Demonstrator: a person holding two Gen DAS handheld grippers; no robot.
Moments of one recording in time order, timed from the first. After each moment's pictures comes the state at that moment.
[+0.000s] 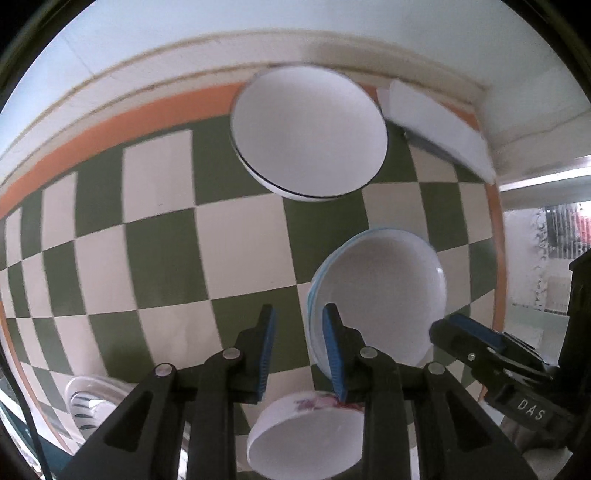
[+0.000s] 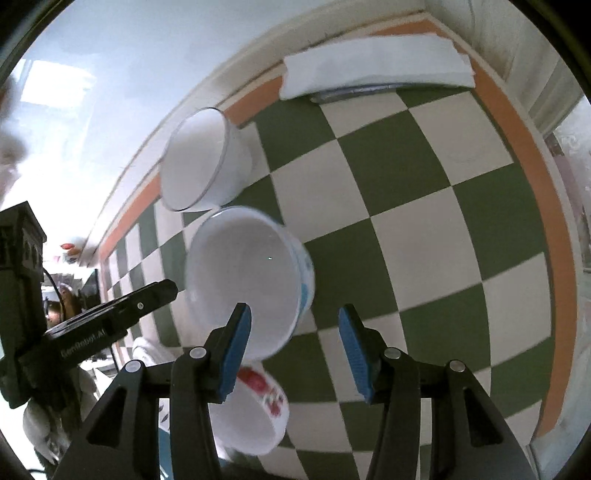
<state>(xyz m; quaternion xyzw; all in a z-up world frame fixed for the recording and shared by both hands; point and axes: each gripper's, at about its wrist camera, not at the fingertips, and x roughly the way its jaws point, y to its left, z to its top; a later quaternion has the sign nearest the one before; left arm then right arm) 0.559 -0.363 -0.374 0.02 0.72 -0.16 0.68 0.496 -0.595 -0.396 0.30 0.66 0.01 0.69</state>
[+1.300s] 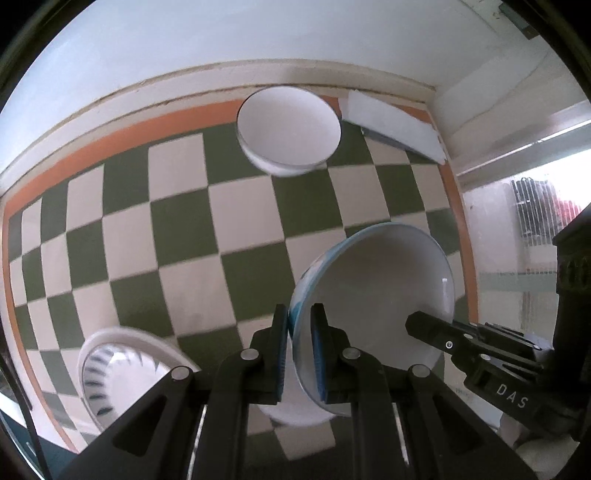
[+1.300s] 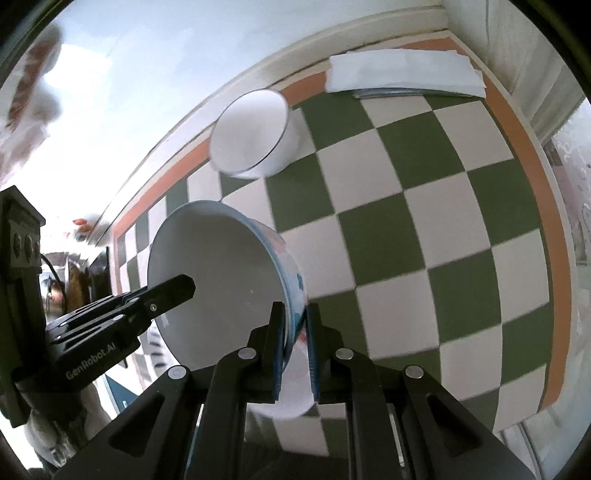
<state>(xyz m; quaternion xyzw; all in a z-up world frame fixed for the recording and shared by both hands) 0.506 -0.320 -0.306 0.01 0.69 -0.20 0.70 0.460 -0.539 -0.331 0.27 0.65 0.04 0.70</state>
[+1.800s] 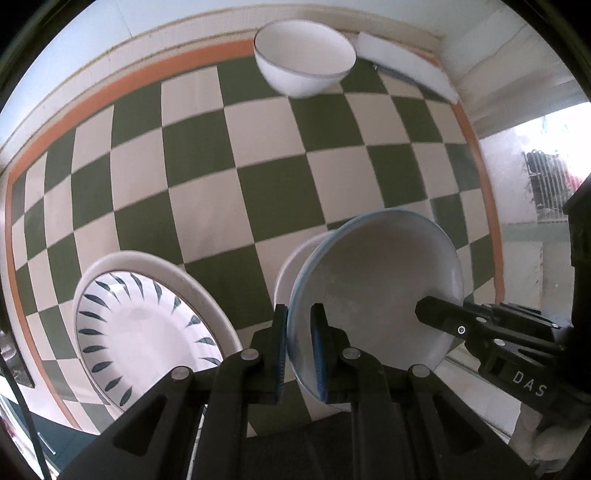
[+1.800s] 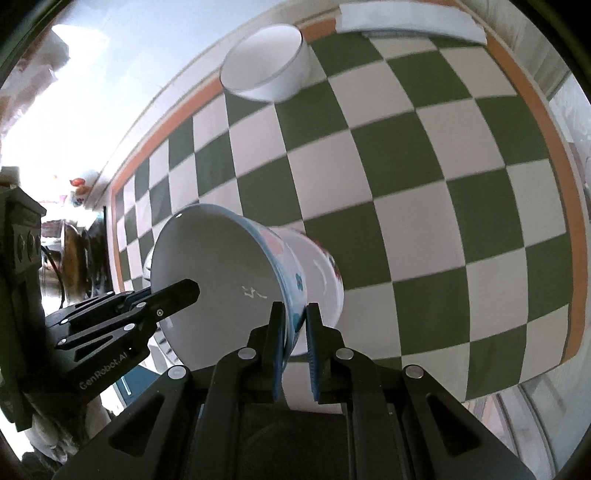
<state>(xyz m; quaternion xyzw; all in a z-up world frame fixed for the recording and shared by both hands) 0.447 -0.307 -0.338 0.05 0.72 -0.19 0.66 0.404 -0.507 -0.354 0.26 0.69 0.05 0.67</state>
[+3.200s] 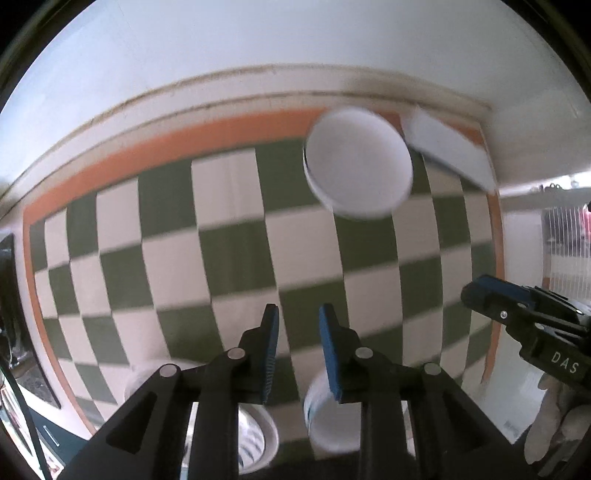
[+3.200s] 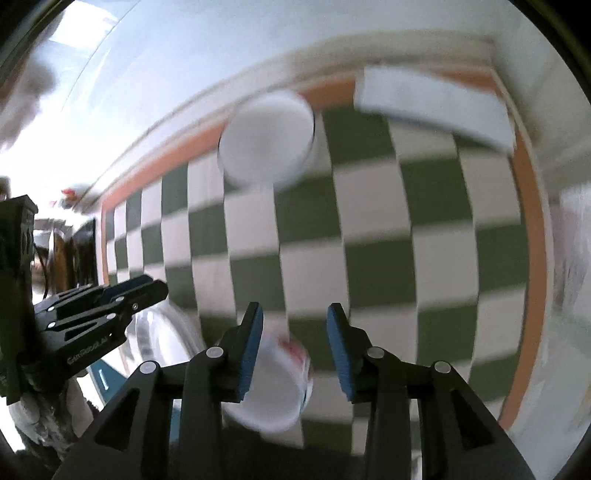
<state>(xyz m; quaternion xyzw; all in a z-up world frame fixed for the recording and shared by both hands) 0.593 -0.314 -0.323 0.02 0.73 -0.13 0.67 0.560 -0.541 -0.334 0.20 0.70 0.06 0.69</state>
